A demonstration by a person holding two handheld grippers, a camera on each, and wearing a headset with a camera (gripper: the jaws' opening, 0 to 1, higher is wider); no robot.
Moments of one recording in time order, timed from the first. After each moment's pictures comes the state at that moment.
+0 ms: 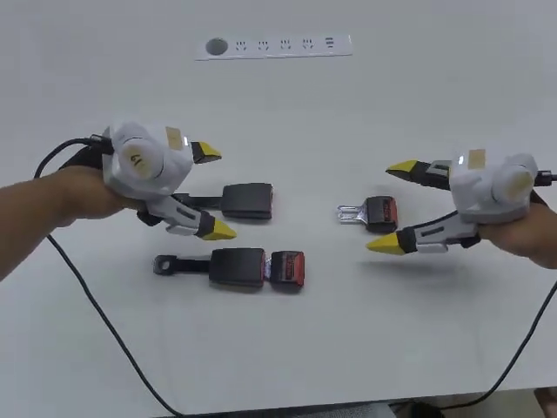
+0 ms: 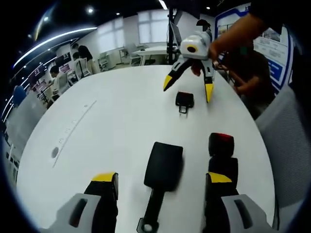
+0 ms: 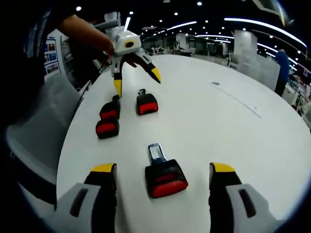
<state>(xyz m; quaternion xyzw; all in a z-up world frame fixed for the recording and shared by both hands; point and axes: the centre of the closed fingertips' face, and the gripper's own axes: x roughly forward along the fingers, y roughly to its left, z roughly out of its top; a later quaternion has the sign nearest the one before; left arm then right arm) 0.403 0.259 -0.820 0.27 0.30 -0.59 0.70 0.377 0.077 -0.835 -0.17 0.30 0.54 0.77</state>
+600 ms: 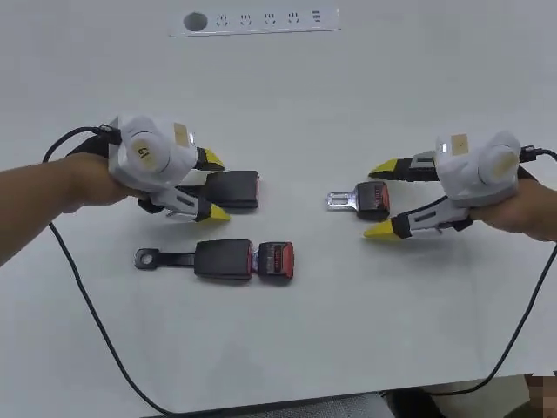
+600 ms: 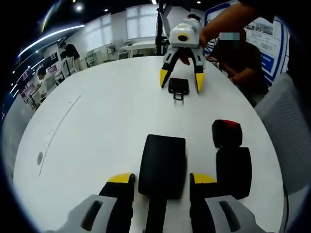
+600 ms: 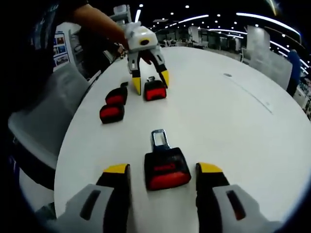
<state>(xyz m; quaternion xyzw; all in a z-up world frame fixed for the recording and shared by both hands) 0.402 0.251 -0.855 0.29 0.30 -0.63 0.65 0.371 0.074 -0.856 -0.21 0.32 0.57 0.72</state>
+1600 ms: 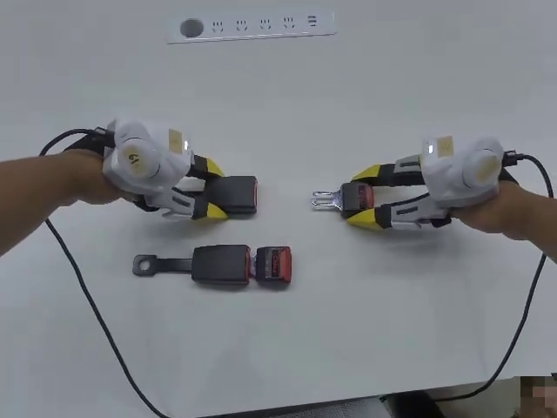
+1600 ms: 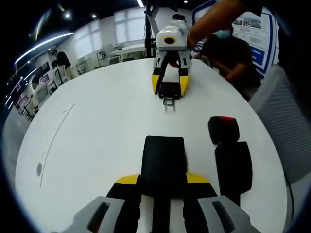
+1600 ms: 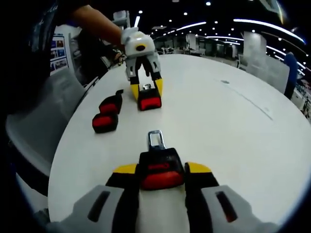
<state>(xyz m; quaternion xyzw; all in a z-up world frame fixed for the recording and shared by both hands) 0.405 0.246 -0.856 0.30 0.29 -0.65 0.63 0.387 0.096 -0.855 -0.18 0.29 0.57 0.75</state>
